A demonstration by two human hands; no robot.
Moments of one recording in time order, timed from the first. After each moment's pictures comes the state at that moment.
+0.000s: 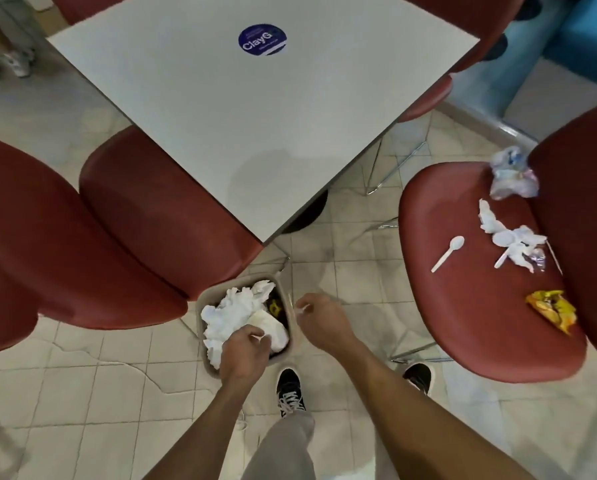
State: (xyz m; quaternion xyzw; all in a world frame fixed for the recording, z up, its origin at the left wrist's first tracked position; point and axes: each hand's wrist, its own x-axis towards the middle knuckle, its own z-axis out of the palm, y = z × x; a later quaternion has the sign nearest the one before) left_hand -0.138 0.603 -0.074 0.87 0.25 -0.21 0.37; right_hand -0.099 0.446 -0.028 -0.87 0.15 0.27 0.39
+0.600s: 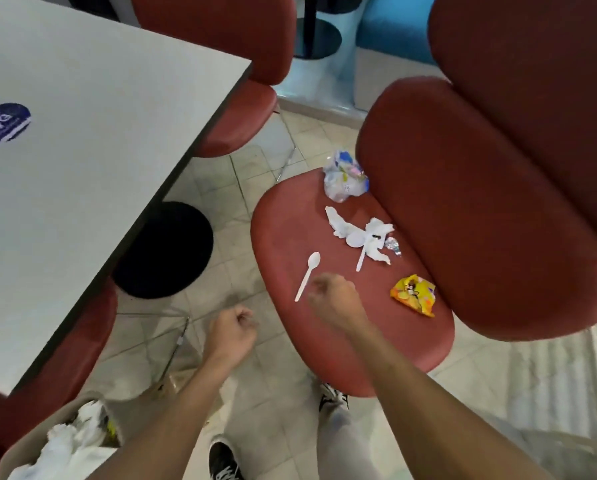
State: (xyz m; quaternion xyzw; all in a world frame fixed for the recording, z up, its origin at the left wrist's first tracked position) left_hand -0.025 0.271 -0.064 0.90 0.02 -0.27 0.33; right_hand -0.073 0.079 -0.020 -0.83 0.33 0.13 0.42
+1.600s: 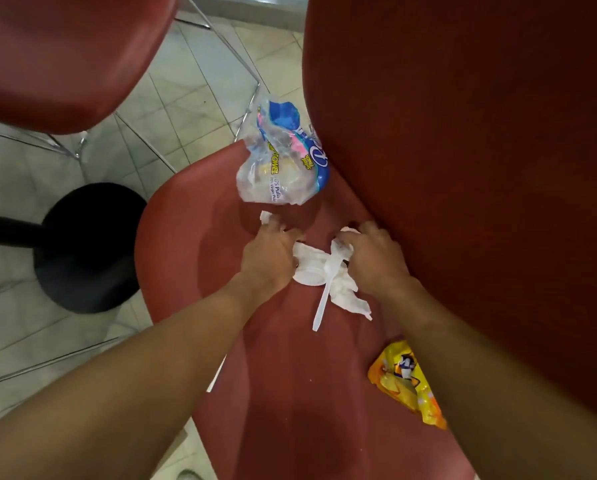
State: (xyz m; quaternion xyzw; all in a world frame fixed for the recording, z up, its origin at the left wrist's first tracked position) left_hand 0.145 -0.077 -0.252 0.92 -0.30 -0.26 0.06; right_hand 0.046 -0.230 -0.260 -0.92 0.24 0.19 0.24
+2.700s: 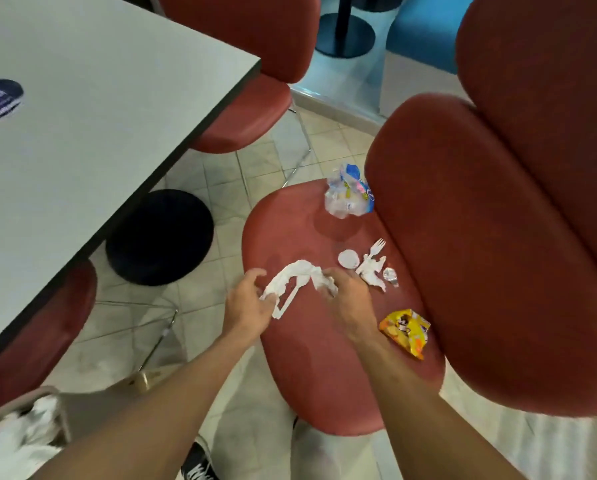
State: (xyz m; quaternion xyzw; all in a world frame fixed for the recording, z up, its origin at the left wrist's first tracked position) left_hand 0.018 0.144 -0.061 0.91 0.01 -0.19 0.38; right_hand -0.040 -0.025 -0.055 -0.89 0.25 0.07 0.39
